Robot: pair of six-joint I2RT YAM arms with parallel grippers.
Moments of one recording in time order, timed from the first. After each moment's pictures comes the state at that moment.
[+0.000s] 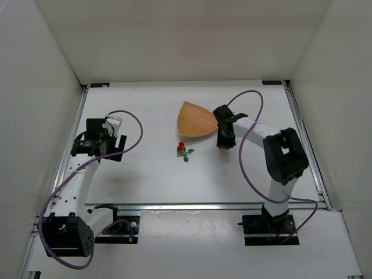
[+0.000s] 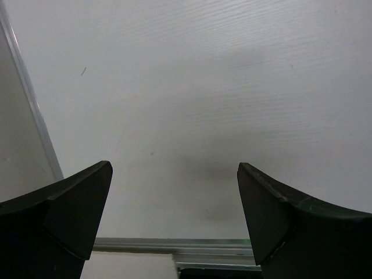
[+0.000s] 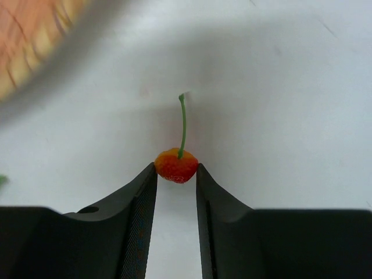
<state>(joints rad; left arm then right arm) 0.03 1.06 0.91 -0.78 -0.08 0.28 0.50 1.88 1.27 -0.63 0.18 0.52</state>
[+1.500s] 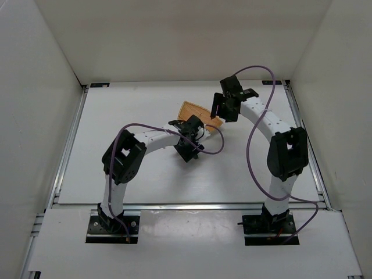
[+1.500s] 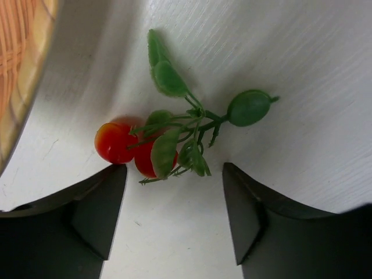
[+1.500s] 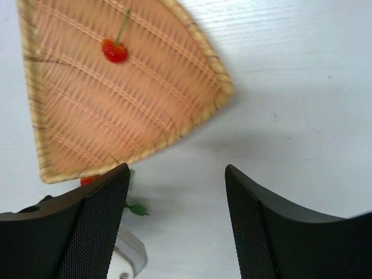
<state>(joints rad) -0.77 2.02 1.44 -0.66 -0.06 0.21 0.42 1.90 1.66 -0.76 0.04 0.50</state>
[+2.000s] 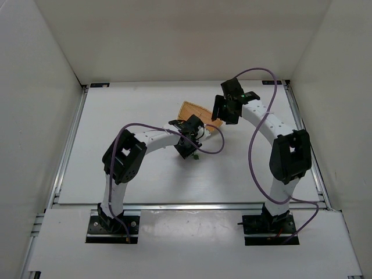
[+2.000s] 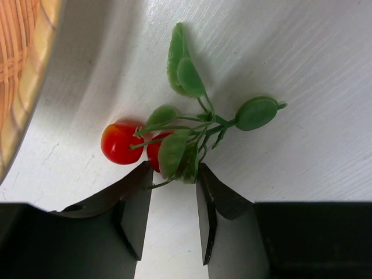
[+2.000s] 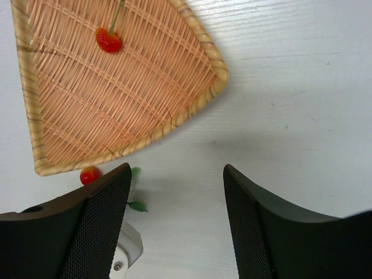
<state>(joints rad) -0.77 2.02 1.45 -0.66 -0.04 0.21 0.42 1.84 1.59 -0.73 0.04 0.51</state>
